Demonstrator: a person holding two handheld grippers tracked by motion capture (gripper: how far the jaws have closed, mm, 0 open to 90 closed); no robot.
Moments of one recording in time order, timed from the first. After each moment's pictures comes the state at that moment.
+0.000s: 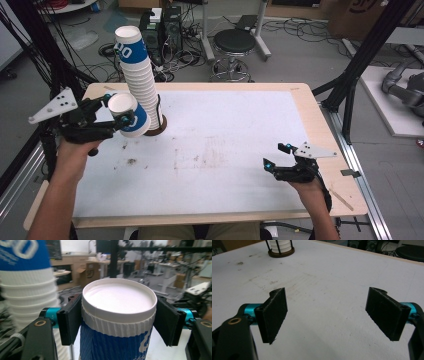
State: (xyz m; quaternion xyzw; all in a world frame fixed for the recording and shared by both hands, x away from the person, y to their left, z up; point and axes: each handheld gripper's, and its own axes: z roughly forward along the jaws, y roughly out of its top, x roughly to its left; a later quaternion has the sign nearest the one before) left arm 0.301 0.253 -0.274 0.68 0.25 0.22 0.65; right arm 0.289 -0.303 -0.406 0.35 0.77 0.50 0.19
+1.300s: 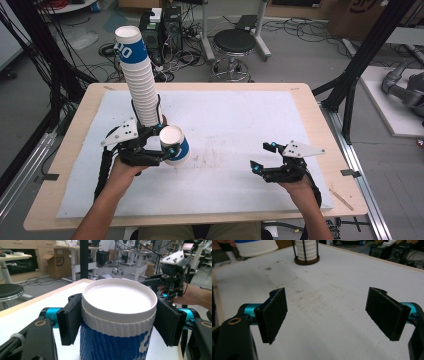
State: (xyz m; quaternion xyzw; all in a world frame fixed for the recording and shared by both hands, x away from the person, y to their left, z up) left arm 0.306 0.167 -0.353 0.72 0.20 0.13 0.65; right arm 0.291 -0.272 -0.397 0.29 0.78 0.53 0.16
